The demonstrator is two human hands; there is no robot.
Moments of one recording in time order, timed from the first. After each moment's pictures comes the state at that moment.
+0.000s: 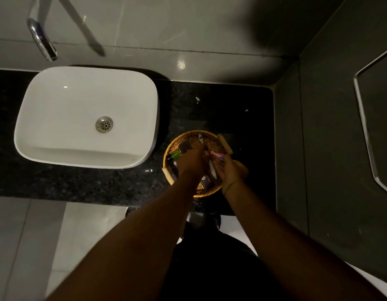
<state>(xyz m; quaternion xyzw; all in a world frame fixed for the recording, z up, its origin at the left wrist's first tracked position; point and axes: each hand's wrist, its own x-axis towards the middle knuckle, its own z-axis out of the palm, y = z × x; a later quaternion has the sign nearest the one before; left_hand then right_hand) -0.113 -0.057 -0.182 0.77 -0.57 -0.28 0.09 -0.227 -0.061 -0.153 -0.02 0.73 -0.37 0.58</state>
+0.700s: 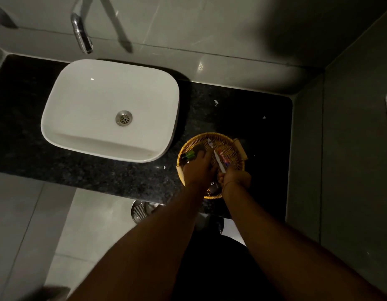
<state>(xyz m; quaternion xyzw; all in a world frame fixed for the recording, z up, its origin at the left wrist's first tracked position) -0.098 -0.025 -0.171 0.78 -0.59 -0.22 0.08 -0.198 -0.052 -0.171 -0.08 0.83 -0.27 0.49</state>
